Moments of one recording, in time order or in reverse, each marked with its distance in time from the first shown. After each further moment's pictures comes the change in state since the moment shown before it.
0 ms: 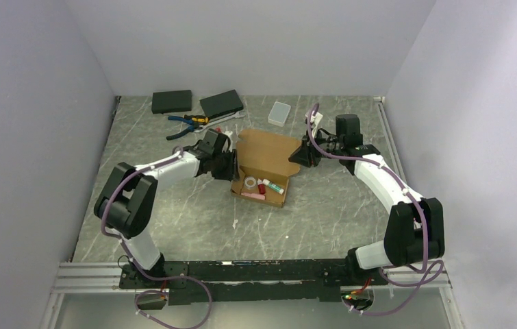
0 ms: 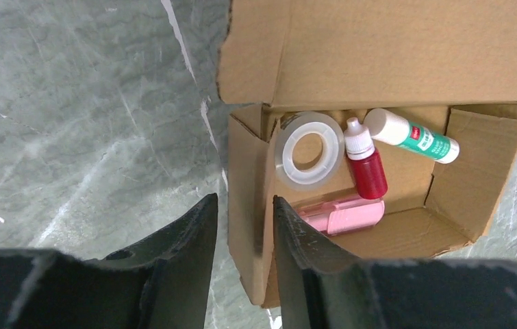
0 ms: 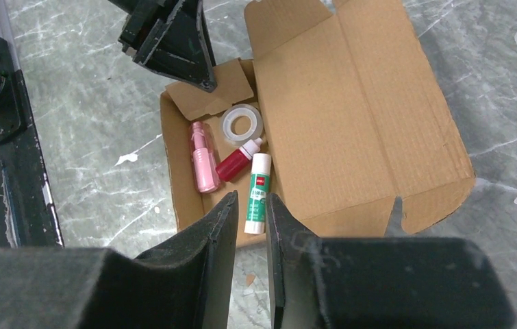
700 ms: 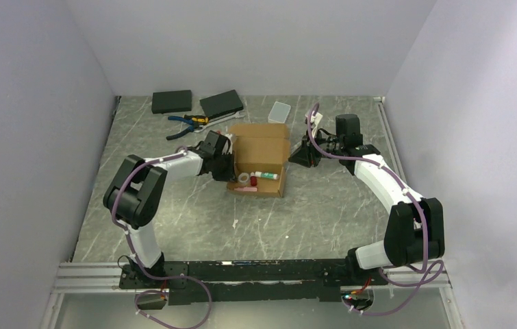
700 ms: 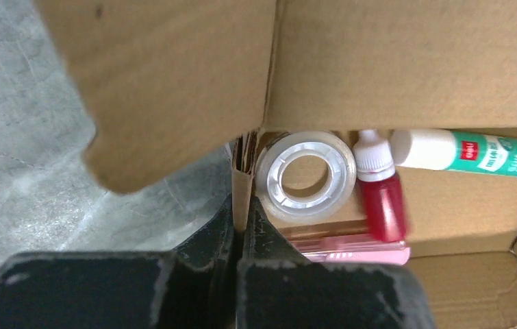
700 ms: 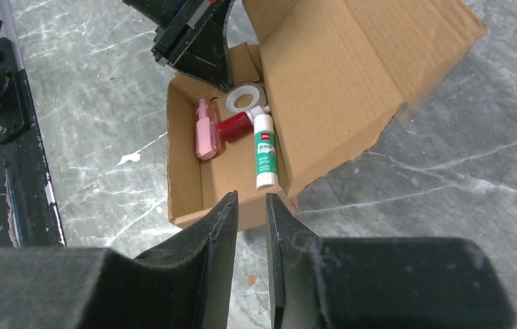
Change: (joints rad) left arm 0.032 0.112 -0.006 0.068 0.059 -0.004; right arm 0.000 0.000 0.000 0.000 -0.008 0.000
